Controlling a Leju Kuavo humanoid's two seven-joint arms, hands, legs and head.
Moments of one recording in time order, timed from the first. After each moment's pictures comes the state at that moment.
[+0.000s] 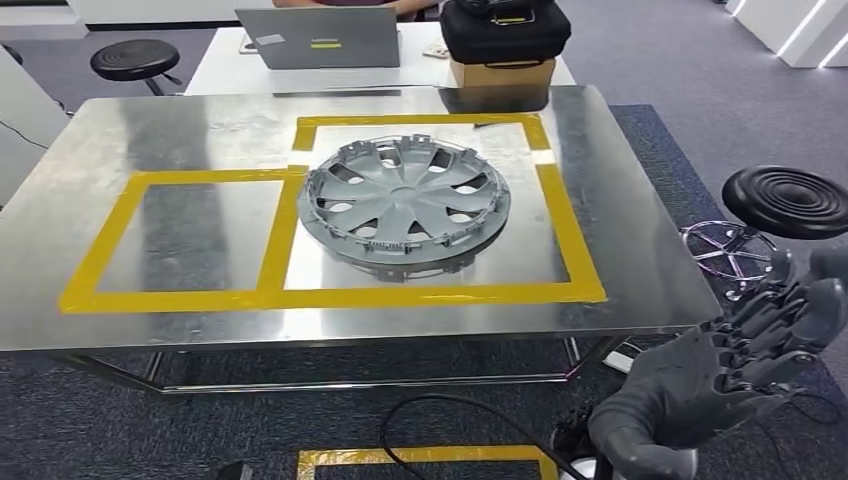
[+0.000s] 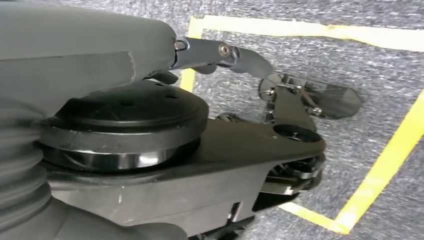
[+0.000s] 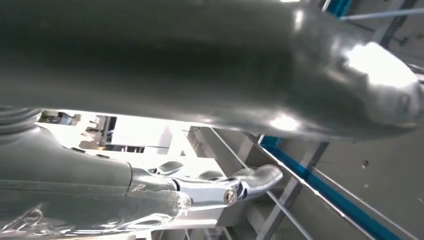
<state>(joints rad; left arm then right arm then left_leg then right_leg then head) -0.11 -0.27 1.09 -0.22 -0.79 0.06 -0.10 0.08 0.19 0.46 -2.07 0.60 -0.68 -0.69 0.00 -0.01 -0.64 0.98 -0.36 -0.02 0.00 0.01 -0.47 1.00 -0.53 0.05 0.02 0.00</state>
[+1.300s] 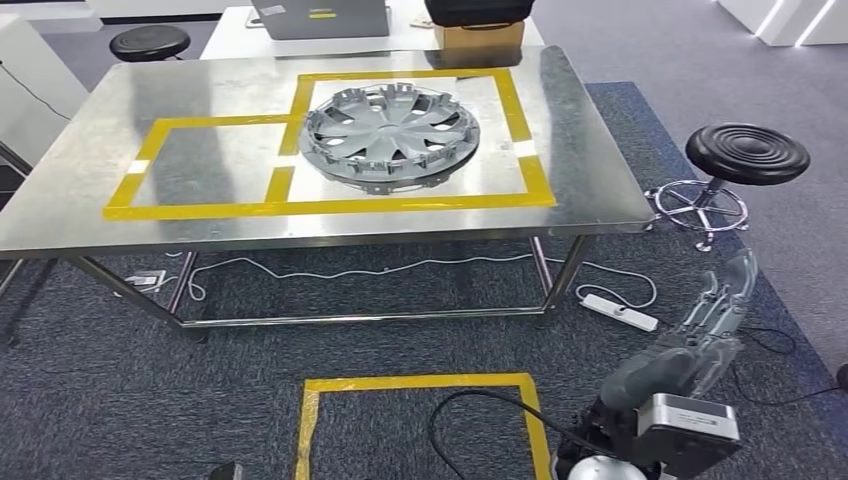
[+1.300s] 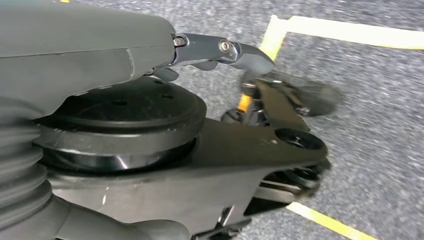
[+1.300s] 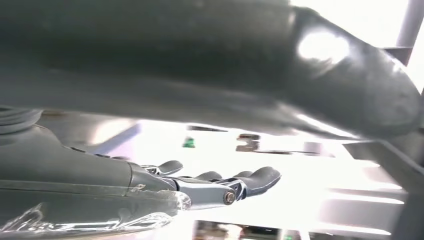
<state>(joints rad) -0.12 -0.28 1.13 -0.22 -0.75 0.06 -0.11 0.19 0.21 0.32 -1.94 0.42 -0.68 -0.46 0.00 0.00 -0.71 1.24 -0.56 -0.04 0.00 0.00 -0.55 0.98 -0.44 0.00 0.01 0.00</state>
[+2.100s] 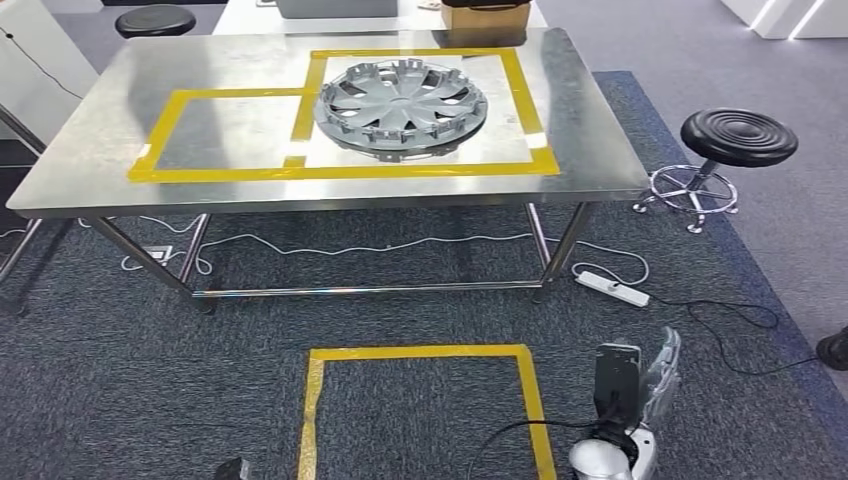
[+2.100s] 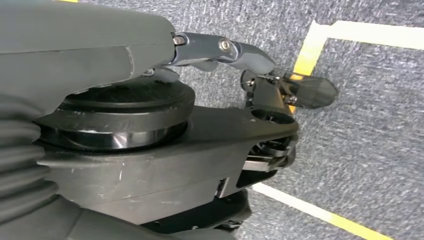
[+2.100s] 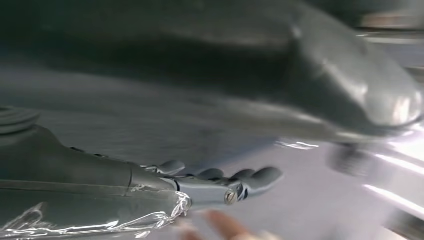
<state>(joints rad) -0.12 -0.29 1.13 -0.22 -0.80 0.04 -0.12 0.03 0.24 -0.15 -1.11 0.42 -0.65 -0.35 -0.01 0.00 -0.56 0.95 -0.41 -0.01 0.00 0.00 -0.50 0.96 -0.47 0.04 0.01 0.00</state>
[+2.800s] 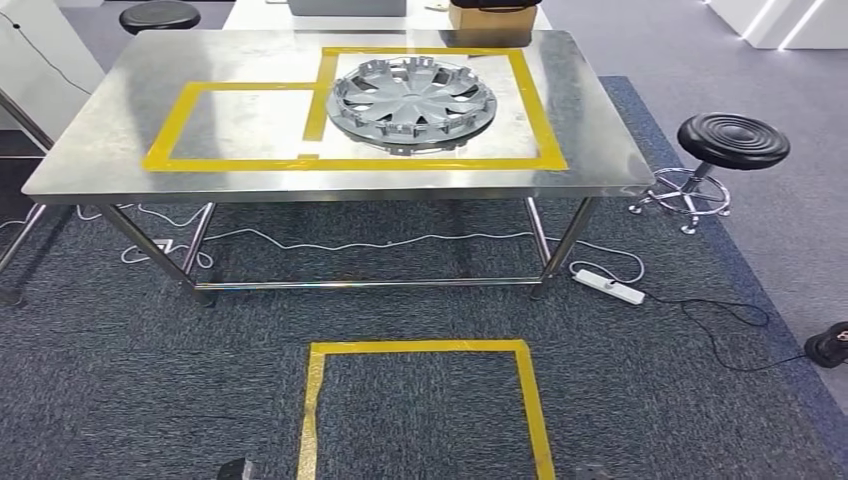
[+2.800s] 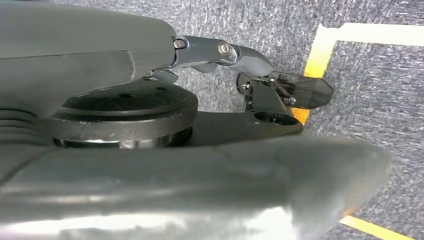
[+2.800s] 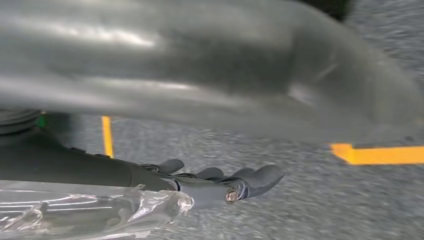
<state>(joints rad) -0.11 -0.27 1.11 -0.22 -0.85 0.02 -0.12 -0.03 0.14 -0.50 -0.28 0.41 -0.25 -0.03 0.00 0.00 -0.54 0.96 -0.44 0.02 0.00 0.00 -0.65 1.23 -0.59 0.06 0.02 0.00</state>
